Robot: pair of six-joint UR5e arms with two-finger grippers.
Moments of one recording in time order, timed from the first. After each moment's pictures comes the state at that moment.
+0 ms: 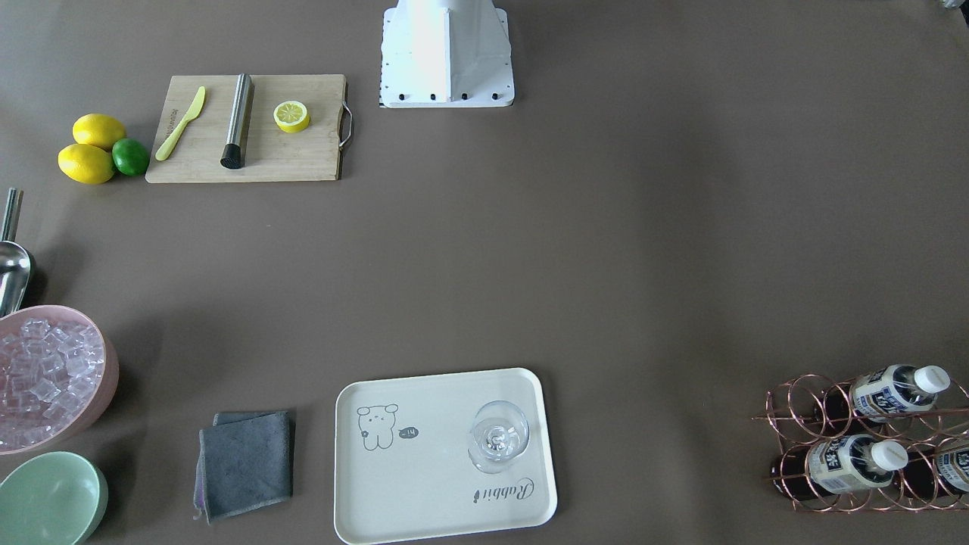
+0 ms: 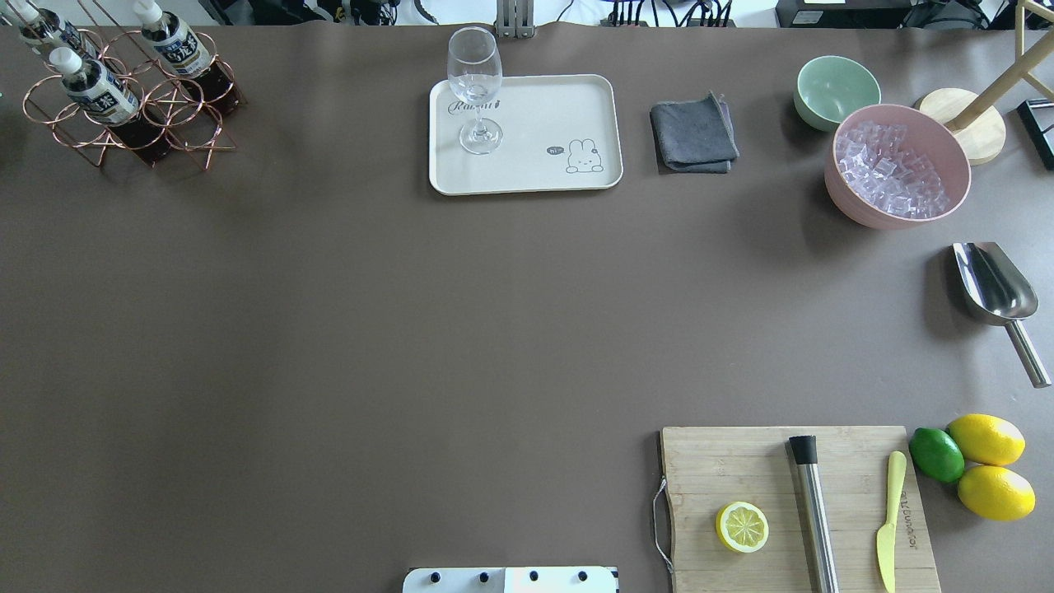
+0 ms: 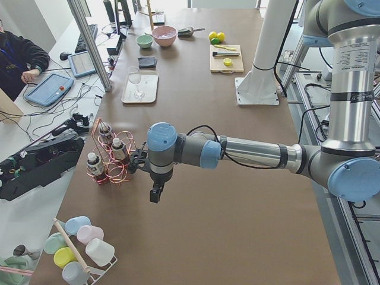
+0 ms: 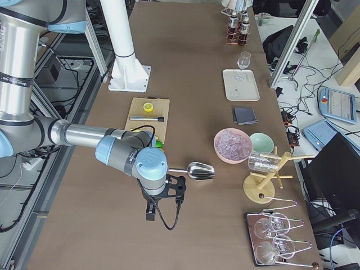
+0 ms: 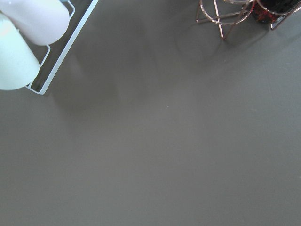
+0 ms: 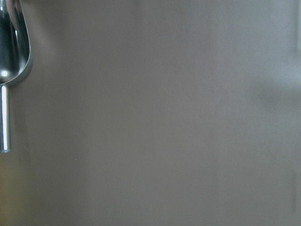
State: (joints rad) left arm -1.57 -1.53 -1.74 -1.63 -2.30 0.10; right arm 1.81 -1.86 1.83 -1.82 2.26 -0.32
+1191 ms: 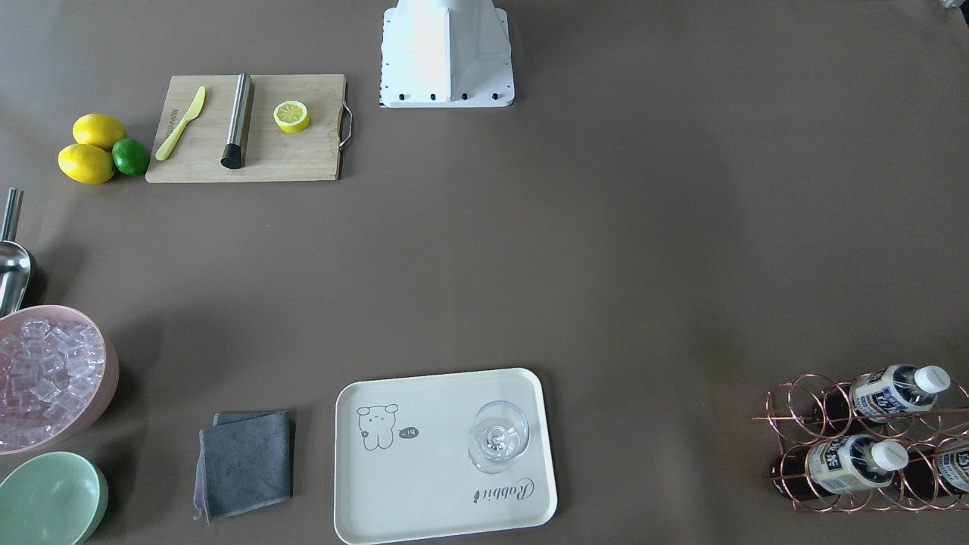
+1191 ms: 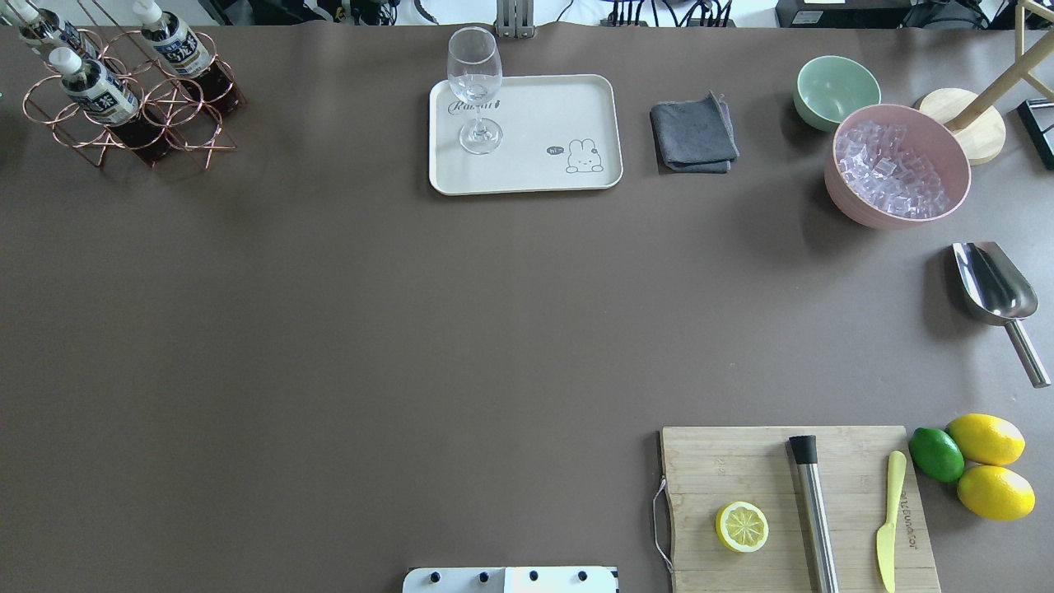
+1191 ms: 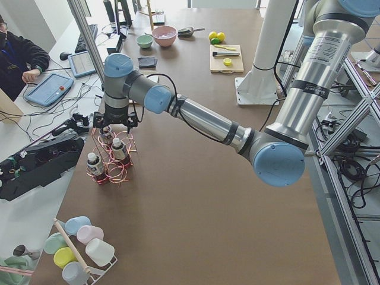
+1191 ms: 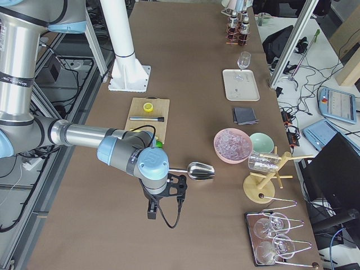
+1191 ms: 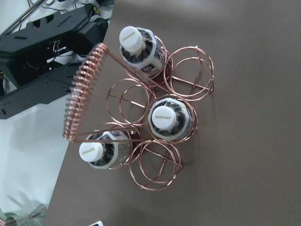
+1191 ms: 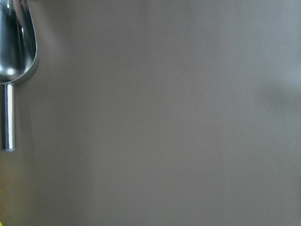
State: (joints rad) left arm -1.49 -1.94 -1.66 -1.61 -2.26 0.87; right arm 1.79 -1.86 1.82 -1.82 2.27 -0.32
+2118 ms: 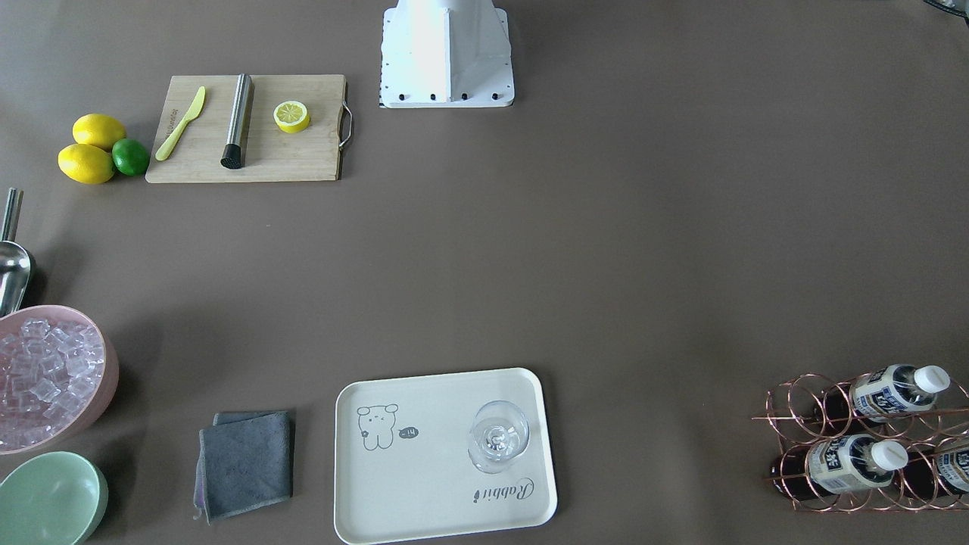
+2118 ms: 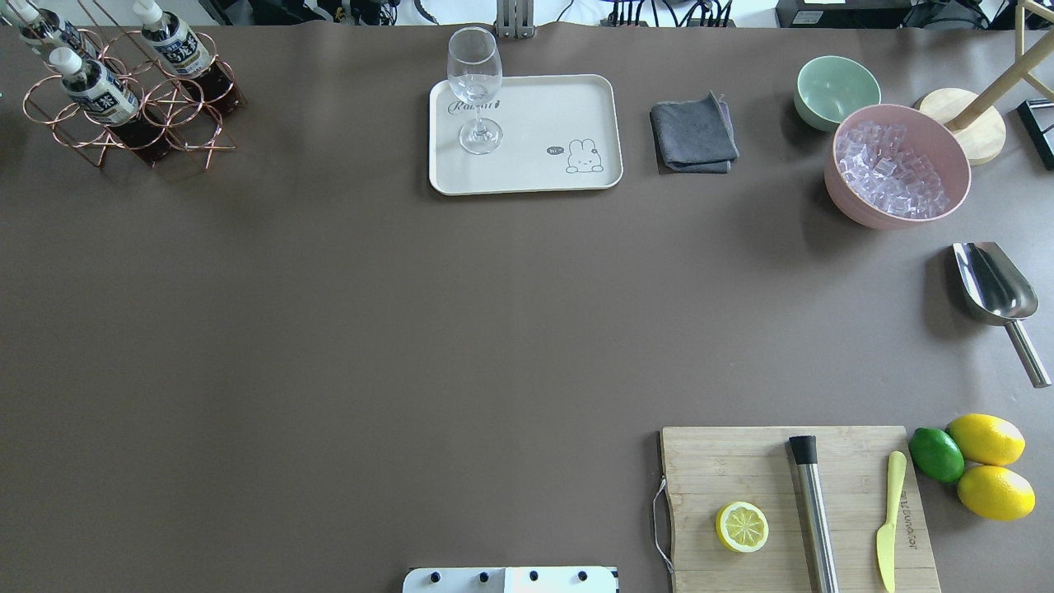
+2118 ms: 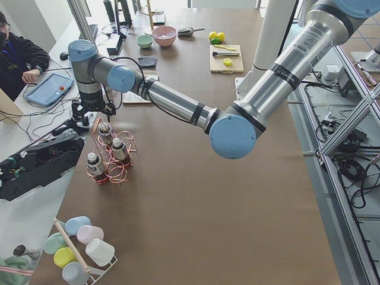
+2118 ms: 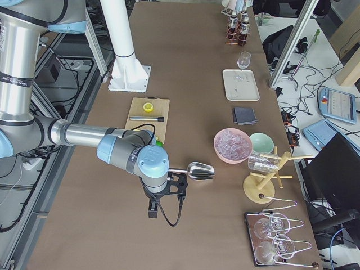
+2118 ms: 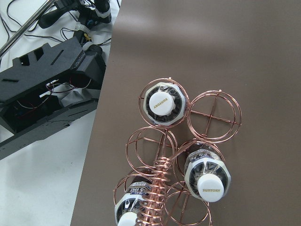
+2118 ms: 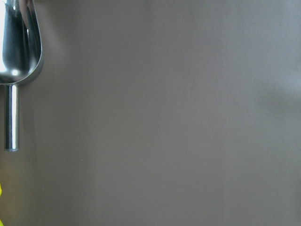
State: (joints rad) left arm -1.44 -2.25 -1.33 -1.53 -2.26 0.98; right arm 1.79 -1.86 1.84 -1.81 2.27 -0.33
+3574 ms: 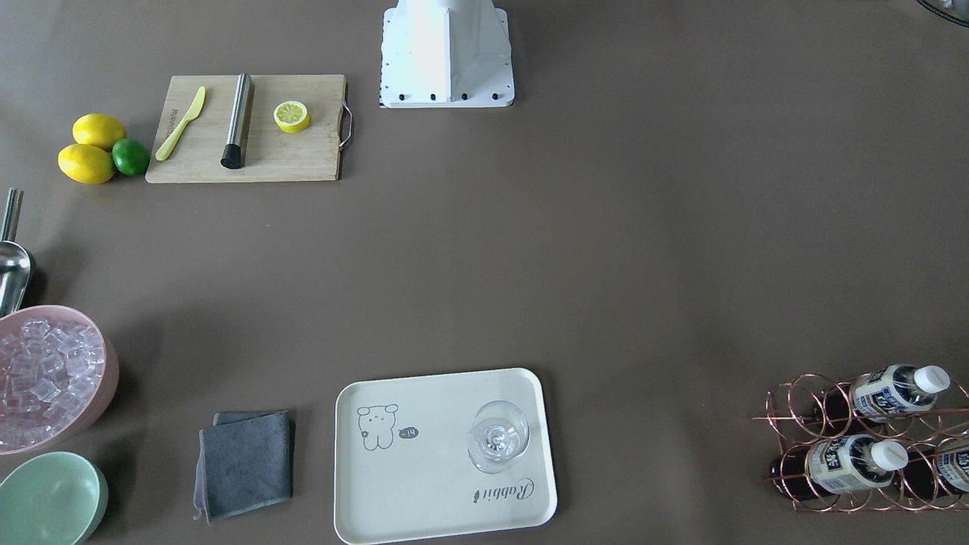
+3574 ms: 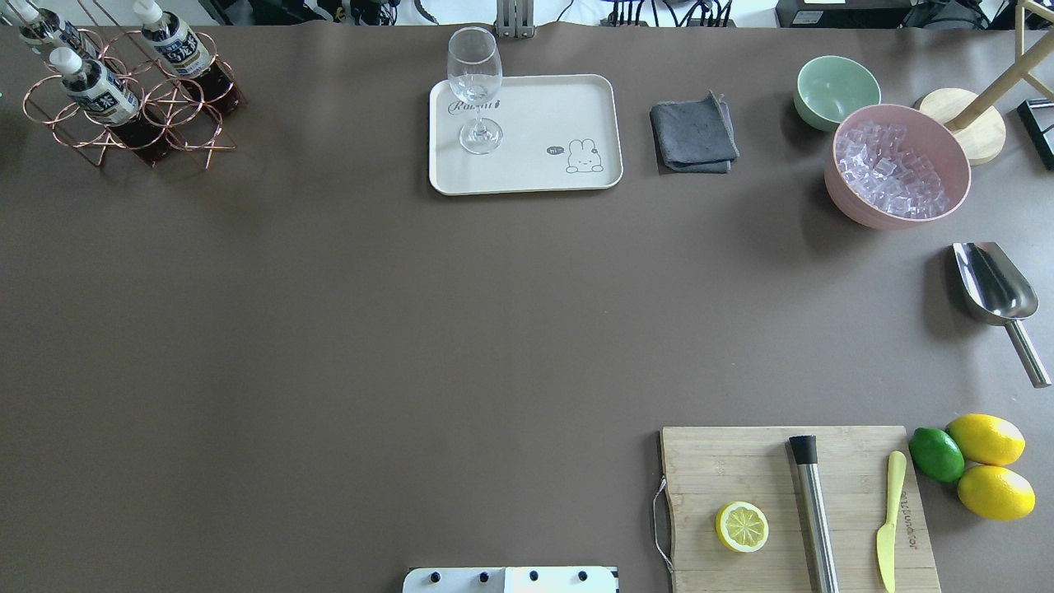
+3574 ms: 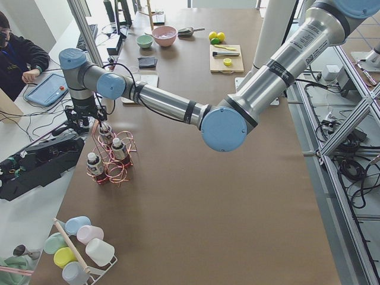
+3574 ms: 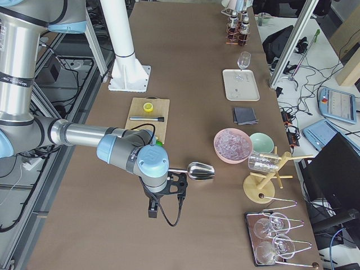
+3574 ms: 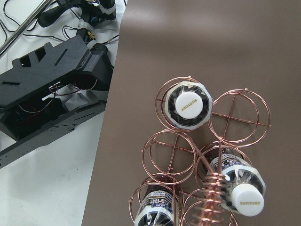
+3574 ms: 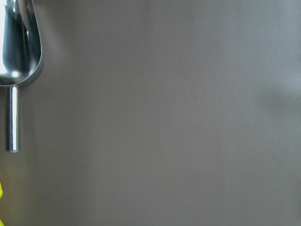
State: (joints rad) left arm -1.43 -2.30 -1.18 -1.64 -2.26 0.98; right arm 1.80 -1.86 1.84 -1.81 2.27 -0.33
